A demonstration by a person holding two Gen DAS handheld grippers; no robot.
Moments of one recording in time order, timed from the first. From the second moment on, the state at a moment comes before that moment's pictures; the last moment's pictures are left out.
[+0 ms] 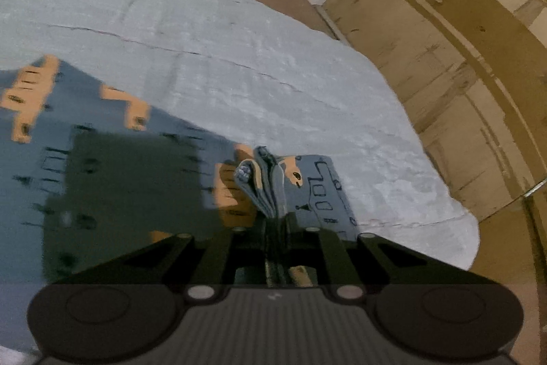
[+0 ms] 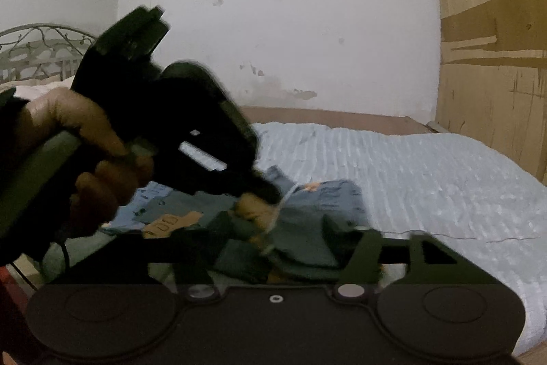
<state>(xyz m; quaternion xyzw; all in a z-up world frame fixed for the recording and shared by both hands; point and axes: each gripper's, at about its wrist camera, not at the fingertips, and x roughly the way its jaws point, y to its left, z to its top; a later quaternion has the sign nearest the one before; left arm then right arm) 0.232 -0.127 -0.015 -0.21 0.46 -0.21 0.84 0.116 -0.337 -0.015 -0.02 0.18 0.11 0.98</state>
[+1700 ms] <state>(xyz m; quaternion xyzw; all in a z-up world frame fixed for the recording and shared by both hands) 0.209 -0.006 -0.027 -0.16 0.43 -0.14 0.87 0.280 -0.324 -0.031 -0.09 0.27 0.06 0.96</state>
